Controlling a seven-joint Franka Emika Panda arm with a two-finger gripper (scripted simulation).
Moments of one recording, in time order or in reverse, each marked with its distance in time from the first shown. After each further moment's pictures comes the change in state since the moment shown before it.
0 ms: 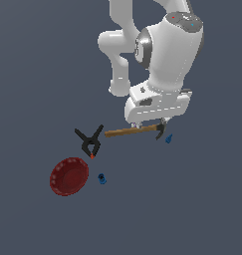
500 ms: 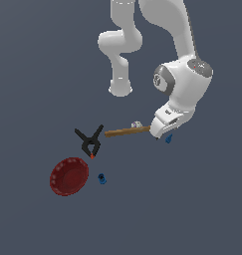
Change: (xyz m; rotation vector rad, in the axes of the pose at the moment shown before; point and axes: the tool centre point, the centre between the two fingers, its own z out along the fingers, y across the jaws) arm -0.023 -0.107 0.102 0.005 -0.014 -0.292
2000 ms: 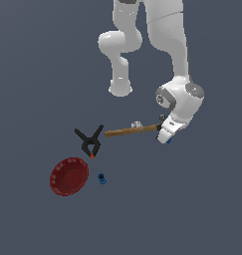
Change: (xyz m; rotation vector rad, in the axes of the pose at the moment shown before) arm -0.015 -0.074 0.100 0.030 -0.001 -0.183
